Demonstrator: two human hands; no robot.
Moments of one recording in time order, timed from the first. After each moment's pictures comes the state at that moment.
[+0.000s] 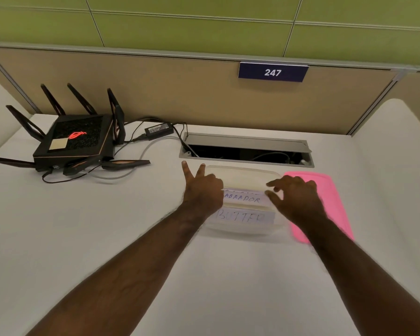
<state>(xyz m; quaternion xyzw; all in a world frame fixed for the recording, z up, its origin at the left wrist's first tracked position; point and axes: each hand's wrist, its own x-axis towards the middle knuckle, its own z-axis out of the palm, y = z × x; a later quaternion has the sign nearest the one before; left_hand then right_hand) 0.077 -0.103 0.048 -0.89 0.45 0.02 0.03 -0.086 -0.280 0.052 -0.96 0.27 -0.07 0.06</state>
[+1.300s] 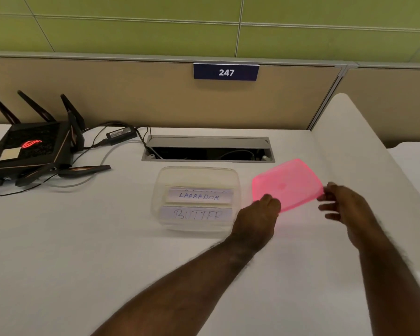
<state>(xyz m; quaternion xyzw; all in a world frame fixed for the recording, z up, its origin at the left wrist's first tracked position) -0.110 -0.221 0.033 -0.77 0.58 -0.01 -0.26 -0.247 -0.391 0.068 -0.63 0.51 -0.23 0.55</state>
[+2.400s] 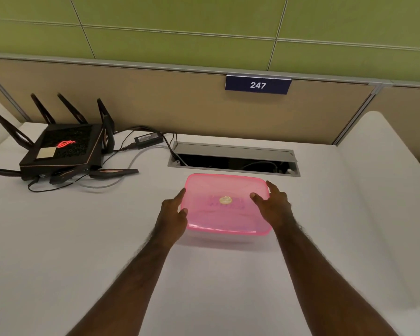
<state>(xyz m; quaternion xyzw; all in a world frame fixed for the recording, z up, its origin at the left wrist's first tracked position) 0.069 -0.062 0.014 -0.87 0.17 0.21 -0.42 -0.065 -0.291 0.023 -0.79 0.50 -0.04 0.35</state>
